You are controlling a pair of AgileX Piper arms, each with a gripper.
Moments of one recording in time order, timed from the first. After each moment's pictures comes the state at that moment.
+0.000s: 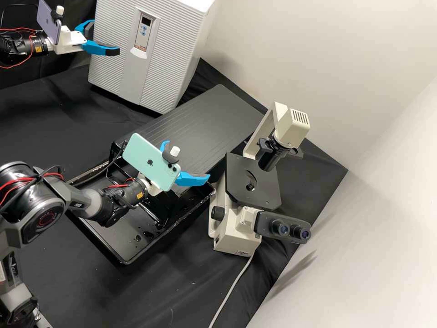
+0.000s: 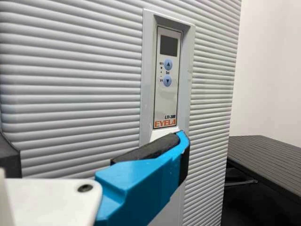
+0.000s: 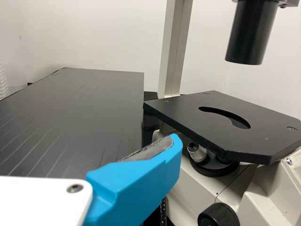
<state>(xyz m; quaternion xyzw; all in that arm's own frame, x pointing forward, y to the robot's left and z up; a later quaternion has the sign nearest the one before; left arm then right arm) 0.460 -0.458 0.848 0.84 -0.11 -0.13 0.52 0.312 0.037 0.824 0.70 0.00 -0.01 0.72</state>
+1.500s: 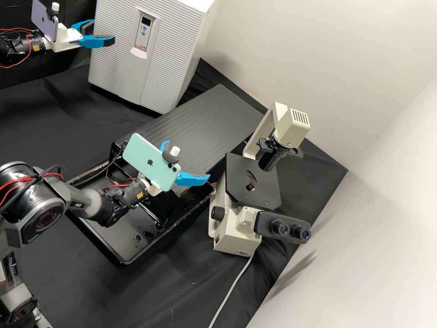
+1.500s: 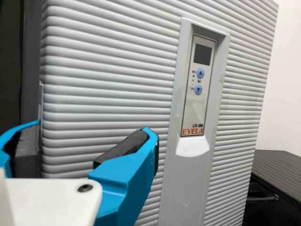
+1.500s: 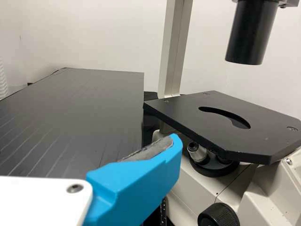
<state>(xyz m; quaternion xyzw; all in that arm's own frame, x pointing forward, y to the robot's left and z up) 0.459 -0.449 0.853 0.83 -0.11 -0.10 0.54 0.312 0.037 0.824 0.70 0.00 -0.01 0.72</state>
